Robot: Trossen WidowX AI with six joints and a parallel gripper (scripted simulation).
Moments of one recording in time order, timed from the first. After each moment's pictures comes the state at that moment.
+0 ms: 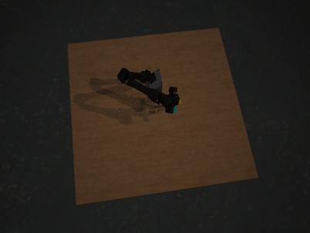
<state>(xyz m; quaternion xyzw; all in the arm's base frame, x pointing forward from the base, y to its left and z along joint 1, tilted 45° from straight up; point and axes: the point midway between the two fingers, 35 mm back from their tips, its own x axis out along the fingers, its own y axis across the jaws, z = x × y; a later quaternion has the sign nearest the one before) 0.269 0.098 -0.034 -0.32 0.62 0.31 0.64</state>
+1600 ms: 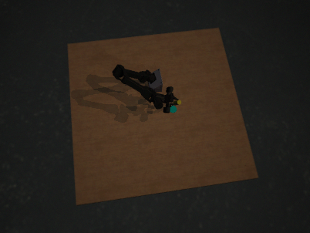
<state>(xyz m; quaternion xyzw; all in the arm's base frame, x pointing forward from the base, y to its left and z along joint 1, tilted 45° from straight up) 0.269 0.094 -0.023 -0.30 0.48 0.38 0.73</state>
